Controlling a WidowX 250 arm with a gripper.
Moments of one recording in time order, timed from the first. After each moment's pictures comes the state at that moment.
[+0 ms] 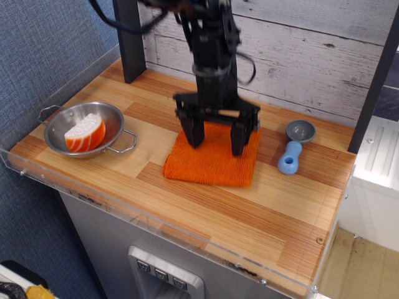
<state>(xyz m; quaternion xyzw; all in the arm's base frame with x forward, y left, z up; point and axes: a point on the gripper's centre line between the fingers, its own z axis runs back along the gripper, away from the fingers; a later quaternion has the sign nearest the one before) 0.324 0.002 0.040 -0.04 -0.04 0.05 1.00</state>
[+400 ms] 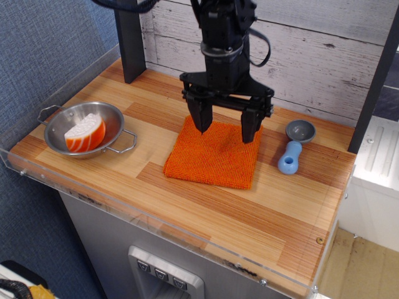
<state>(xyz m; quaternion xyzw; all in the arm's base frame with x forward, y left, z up) 0.321 -0.014 0.067 -0.03 -0.07 0.02 1.00</state>
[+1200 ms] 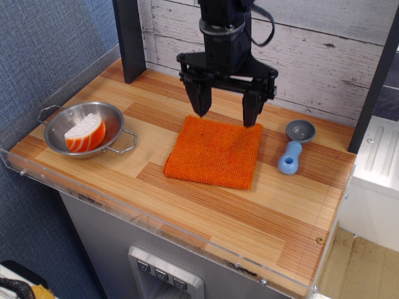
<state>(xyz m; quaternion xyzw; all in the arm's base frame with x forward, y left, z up) 0.318 -0.014 0.096 -0.02 -0.10 0.03 0.99</state>
